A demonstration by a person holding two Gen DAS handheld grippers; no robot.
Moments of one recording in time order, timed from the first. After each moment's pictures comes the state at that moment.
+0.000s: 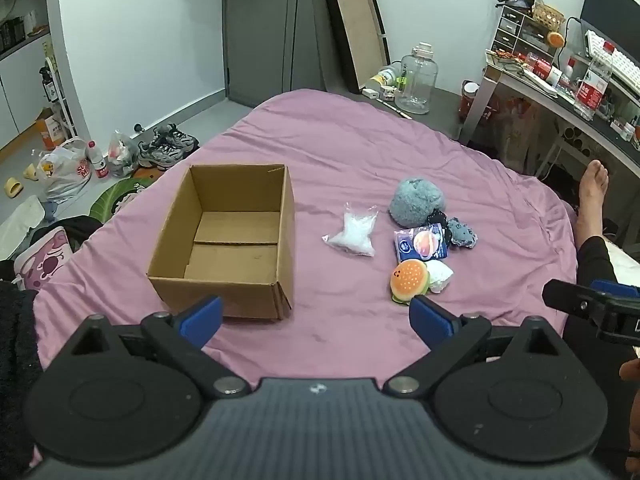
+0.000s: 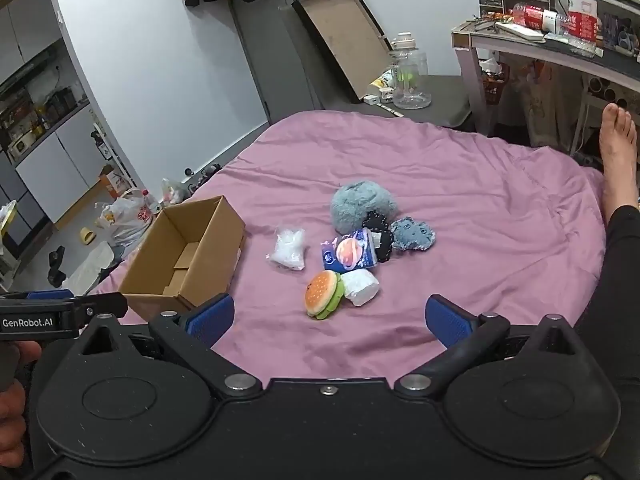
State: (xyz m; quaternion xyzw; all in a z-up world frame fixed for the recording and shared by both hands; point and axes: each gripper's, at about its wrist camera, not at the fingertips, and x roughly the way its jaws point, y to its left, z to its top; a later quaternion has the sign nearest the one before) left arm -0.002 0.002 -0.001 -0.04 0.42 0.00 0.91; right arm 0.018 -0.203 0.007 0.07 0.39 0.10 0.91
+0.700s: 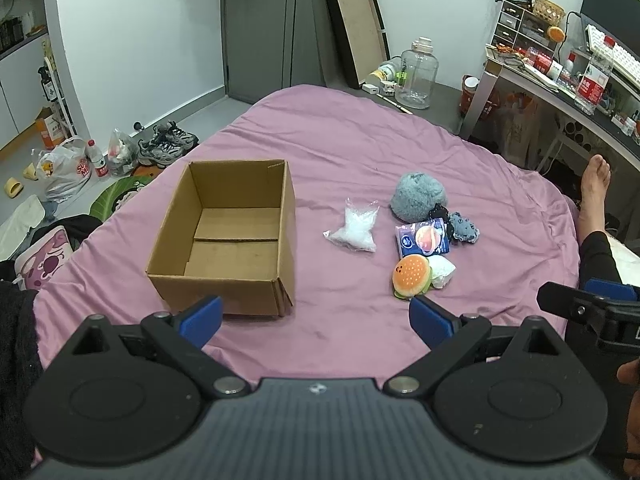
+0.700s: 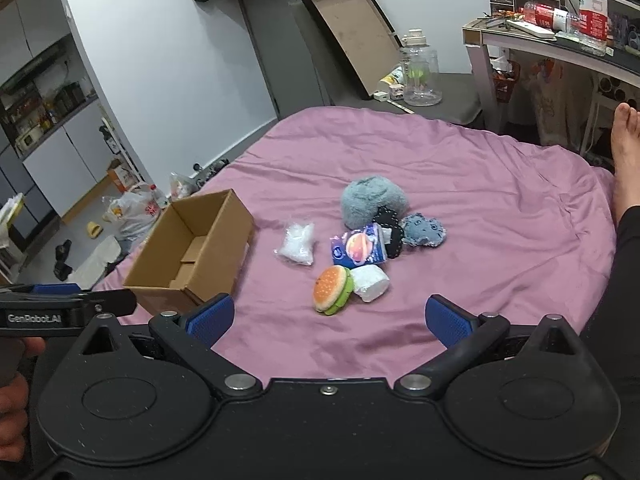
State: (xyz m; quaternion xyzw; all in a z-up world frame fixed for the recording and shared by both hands) left arm 0.000 0.003 -0.002 -0.03 0.42 0.00 0.90; right arm 0.016 -0.207 0.004 0.06 0.39 0.11 0.91
